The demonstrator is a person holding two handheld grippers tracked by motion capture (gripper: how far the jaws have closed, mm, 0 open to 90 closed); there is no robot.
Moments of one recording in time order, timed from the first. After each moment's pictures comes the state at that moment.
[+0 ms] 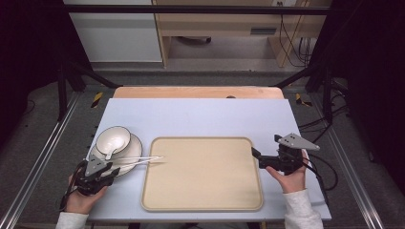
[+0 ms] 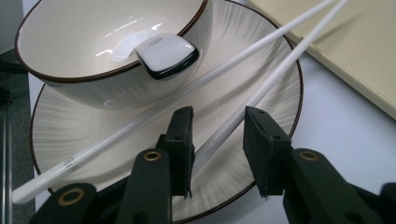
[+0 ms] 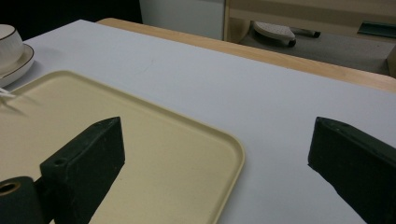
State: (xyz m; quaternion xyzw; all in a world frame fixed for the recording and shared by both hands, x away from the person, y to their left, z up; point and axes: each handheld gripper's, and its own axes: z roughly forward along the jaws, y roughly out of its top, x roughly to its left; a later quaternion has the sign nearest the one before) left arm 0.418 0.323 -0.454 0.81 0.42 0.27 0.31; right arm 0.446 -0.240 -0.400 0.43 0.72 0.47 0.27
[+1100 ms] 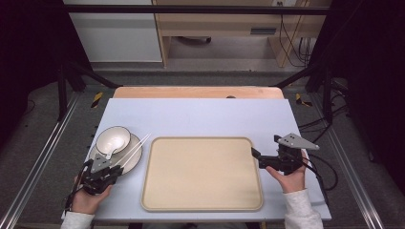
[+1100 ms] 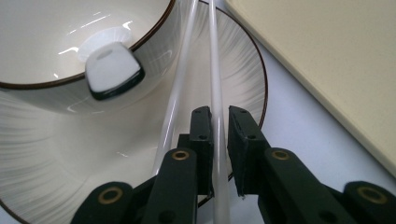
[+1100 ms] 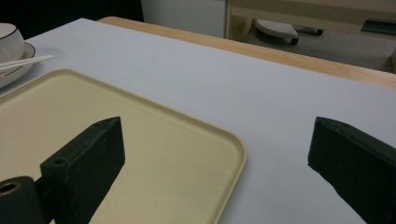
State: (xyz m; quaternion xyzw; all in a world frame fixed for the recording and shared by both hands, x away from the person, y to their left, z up) left arm 0.420 0.307 -0.450 0.81 0.45 0.23 0.31; right arm 0.447 -0.241 -0.401 0.43 0.72 0.47 0.27
